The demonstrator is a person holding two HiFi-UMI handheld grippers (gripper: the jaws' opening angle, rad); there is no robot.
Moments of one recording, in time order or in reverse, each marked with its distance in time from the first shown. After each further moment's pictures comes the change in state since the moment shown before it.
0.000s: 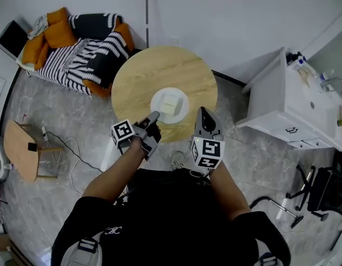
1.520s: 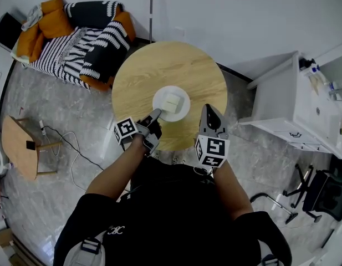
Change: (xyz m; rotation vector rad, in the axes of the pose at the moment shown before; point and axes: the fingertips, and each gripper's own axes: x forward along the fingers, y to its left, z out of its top) left arm 0.036 0.049 0.065 0.007 0.017 0.040; right arm 0.078 0.004 -0.010 -0.025 0.084 -0.003
